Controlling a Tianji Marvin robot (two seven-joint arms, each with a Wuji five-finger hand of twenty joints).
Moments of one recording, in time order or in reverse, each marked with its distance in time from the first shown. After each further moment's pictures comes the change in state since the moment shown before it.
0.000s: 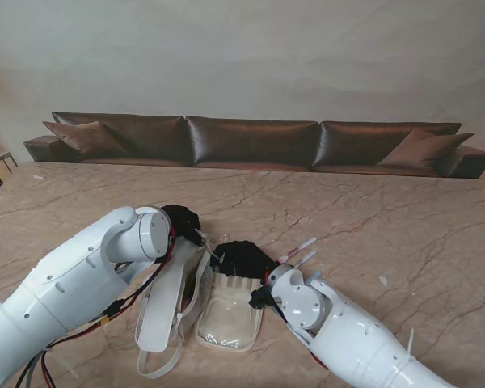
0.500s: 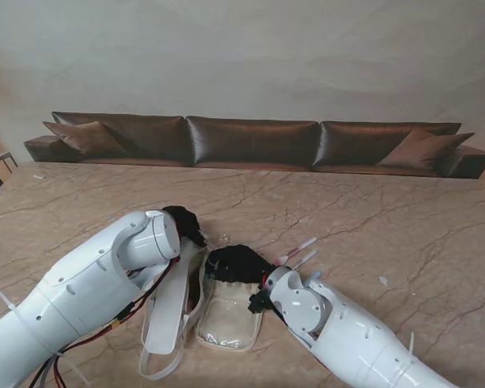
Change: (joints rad) left arm 0.012 -0.047 0.011 0.004 -0.062 0.191 0.121; right arm -0.004 0.026 -0.025 -0.044 -0.058 -0.038 0.024; left_hand -0.040 -0.182 0.091 -0.017 0.076 -0.010 0.017 0.050 0.068 -0.013 0.004 0.037 0.037 -0.012 0.060 -0.002 0.026 0.002 0.035 -0.010; right_hand 0.013 0.000 0.000 0.000 -0.018 0.096 -0.014 -0.020 0.000 -0.001 0.000 -0.010 0.000 0.000 -0.025 -0.012 0.000 0.000 0.000 -0.004
